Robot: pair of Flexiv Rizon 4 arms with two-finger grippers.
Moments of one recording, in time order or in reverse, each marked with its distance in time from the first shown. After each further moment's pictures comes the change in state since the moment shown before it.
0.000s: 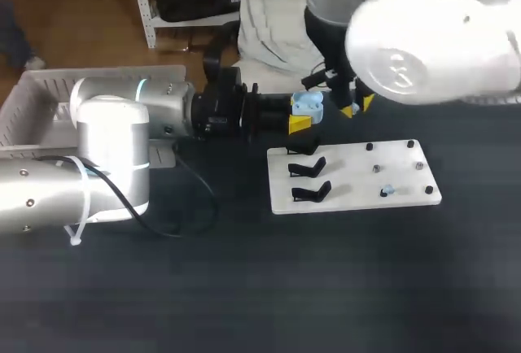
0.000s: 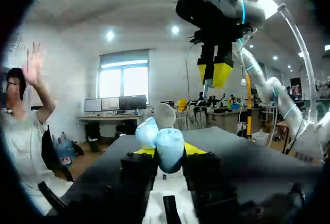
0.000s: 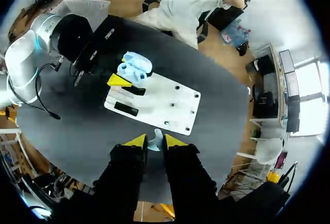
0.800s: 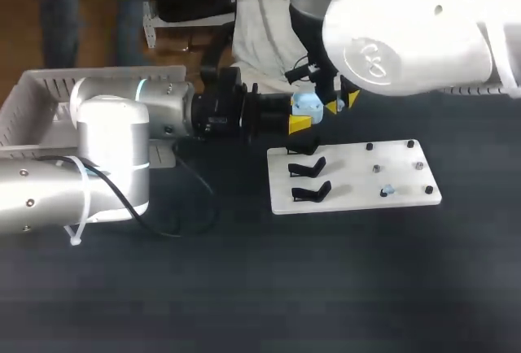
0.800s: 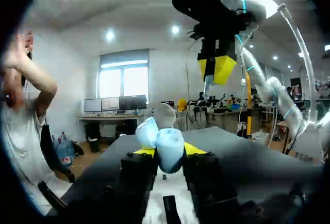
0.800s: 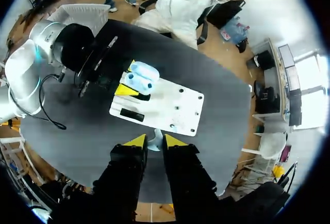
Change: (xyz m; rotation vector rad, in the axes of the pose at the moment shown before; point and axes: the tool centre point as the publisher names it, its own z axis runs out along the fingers) left arm 0.000 0.000 0.000 0.000 0.000 0.000; right arm -0.012 0.008 0.000 -0.010 -0.002 0.085
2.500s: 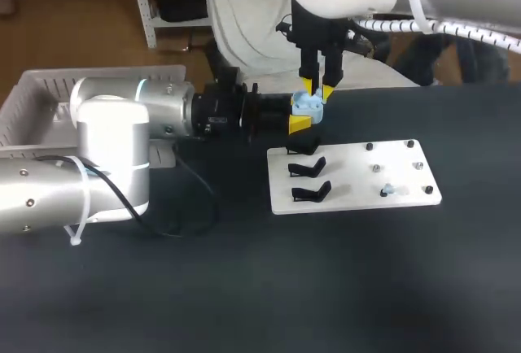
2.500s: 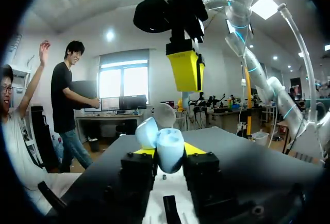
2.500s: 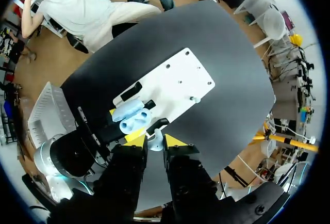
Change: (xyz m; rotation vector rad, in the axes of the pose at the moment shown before) left arm 0.000 0.000 0.000 0.000 0.000 0.000; right arm -0.050 0.022 0.014 -0.069 0.206 0.915
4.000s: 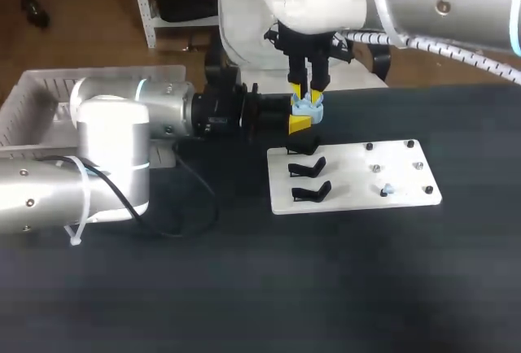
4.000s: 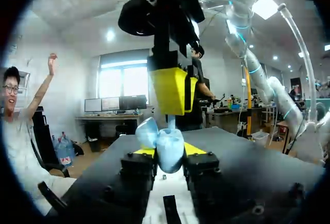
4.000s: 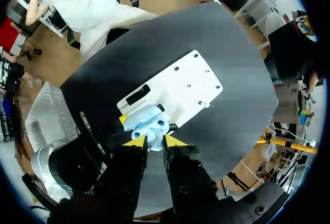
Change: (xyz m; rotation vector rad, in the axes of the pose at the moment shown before) left arm 0.000 0.000 0.000 0.000 0.000 0.000; right arm -0.006 0.023 0.021 0.001 -0.021 -0.029
